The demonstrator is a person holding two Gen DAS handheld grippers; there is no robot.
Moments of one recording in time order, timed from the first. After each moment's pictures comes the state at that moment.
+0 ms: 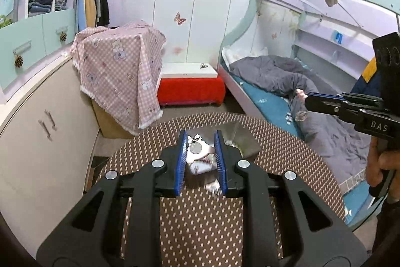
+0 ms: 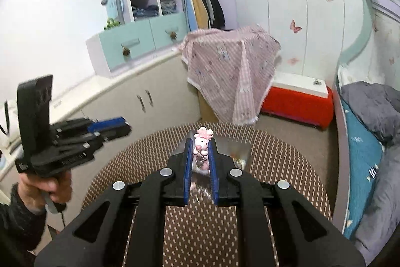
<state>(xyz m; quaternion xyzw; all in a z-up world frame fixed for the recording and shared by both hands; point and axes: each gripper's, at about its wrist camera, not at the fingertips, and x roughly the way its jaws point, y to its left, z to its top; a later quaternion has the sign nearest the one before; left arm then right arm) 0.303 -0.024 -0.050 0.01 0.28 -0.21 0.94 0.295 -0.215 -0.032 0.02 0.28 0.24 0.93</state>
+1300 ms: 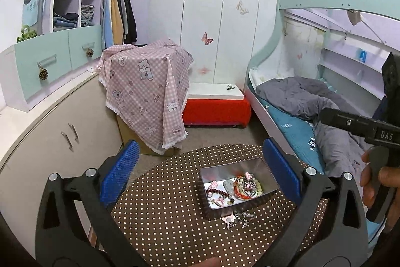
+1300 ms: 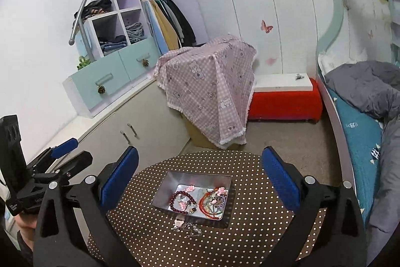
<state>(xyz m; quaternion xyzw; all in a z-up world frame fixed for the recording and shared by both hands) 0.315 -0.016 -0.020 0.00 0.23 -0.12 0.96 0.327 -0.245 -0.024 0.10 0.26 0.17 0.94</state>
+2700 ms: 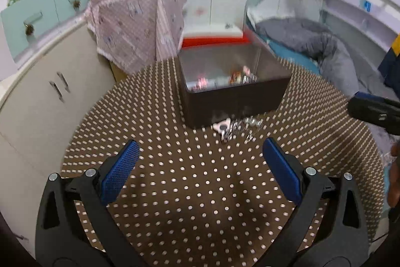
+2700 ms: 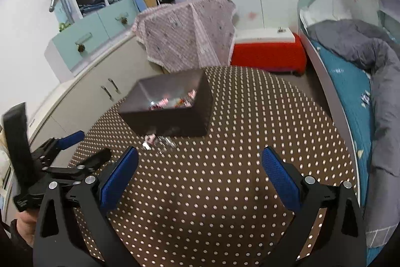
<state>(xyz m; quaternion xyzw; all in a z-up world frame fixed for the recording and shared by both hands) 0.293 -0.055 -0.165 0.06 0.38 -0.12 0.91 0.264 -0.255 -0.155 0.11 0.38 0.13 0.91</state>
